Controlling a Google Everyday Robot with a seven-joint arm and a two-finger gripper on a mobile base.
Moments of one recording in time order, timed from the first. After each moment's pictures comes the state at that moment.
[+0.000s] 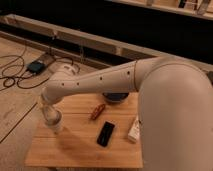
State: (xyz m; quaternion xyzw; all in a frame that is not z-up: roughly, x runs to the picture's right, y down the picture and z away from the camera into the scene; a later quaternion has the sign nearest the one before) arm -0.296 0.077 0.719 -0.34 -0.13 0.51 0.78
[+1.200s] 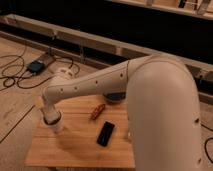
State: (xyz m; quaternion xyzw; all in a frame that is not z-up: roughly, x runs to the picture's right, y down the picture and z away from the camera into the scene) arm -0.298 0.072 0.745 -0.29 -0.14 0.49 0.81
